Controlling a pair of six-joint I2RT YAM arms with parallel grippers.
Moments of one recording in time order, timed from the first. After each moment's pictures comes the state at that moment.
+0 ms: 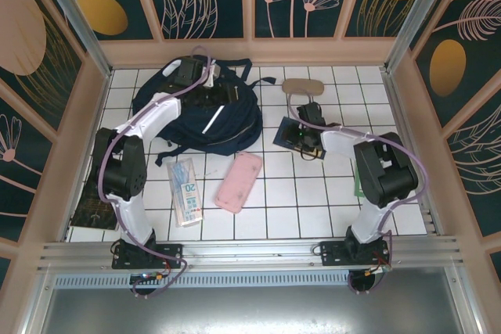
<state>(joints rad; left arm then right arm) -0.35 1.90 1.53 -0.39 0.48 -0.53 0.41 1.72 0.93 -0.19 -0.11 0.68</state>
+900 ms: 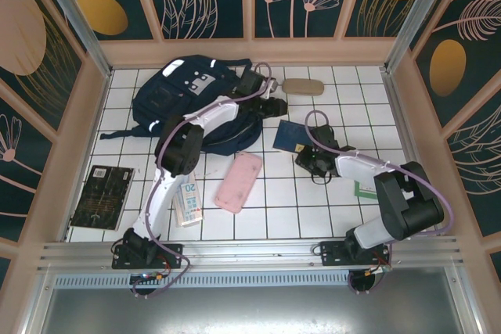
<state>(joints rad) -0.58 2.48 2.03 -0.33 0.55 -0.60 0.38 1.47 0.65 -0.23 -0.10 0.86</state>
